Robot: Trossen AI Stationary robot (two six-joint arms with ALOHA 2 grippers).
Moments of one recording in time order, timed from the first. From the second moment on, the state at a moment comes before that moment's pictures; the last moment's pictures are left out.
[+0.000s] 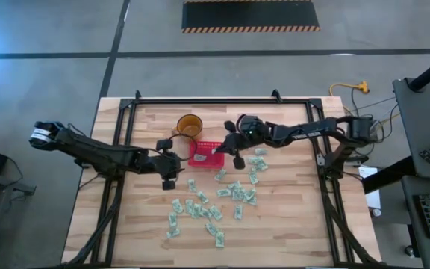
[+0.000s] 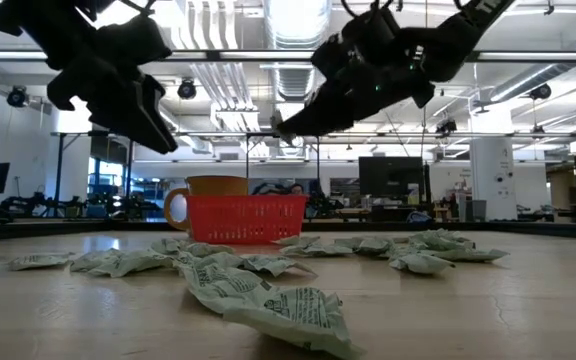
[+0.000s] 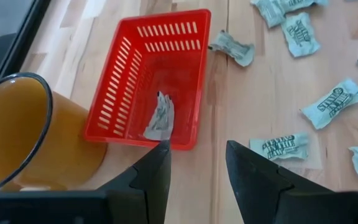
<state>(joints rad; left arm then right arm) -0.20 1.11 0.63 -0.35 -0.39 -0.07 -0.23 1.71 0.91 0.35 -0.36 -0.25</state>
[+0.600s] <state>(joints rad) -0.22 1.17 0.63 -0.33 -0.16 -0.08 -0.22 1.70 0.99 0.12 -0.36 -0.30</state>
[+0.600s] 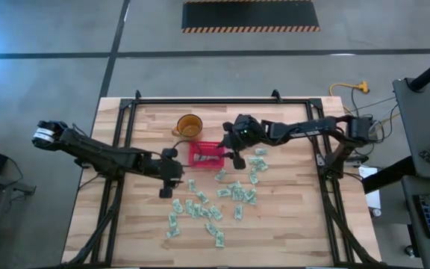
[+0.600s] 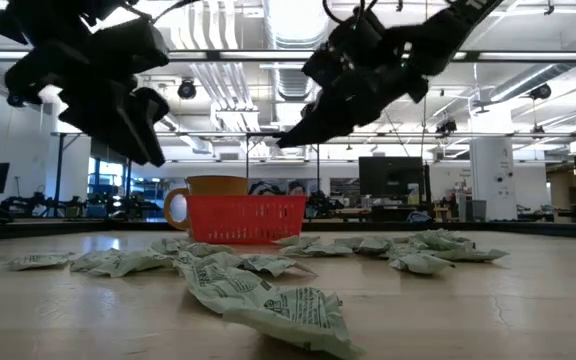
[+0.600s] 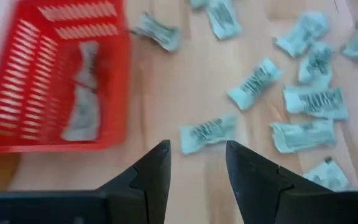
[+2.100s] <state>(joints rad) -0.27 1.54 0.67 -0.17 -0.17 0.01 -0.07 1.21 0.79 -0.29 -0.13 -0.13</state>
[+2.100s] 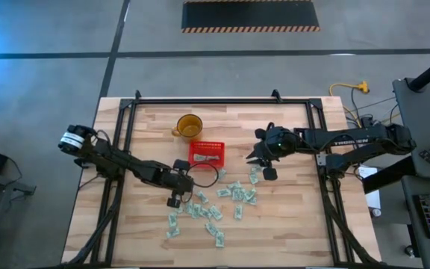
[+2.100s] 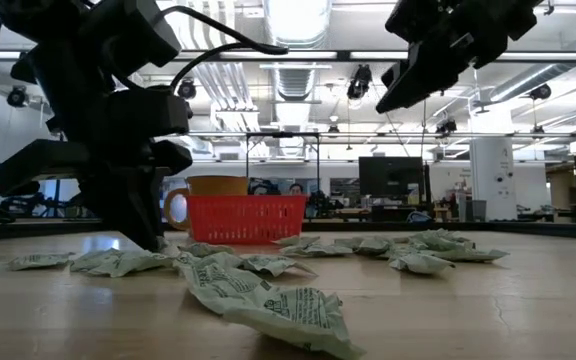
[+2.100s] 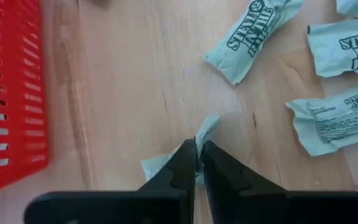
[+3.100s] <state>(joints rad) -0.10 1.42 0.75 0.04 -0.57 0.35 -0.07 1.21 0.76 -0.48 0.19 0.07</state>
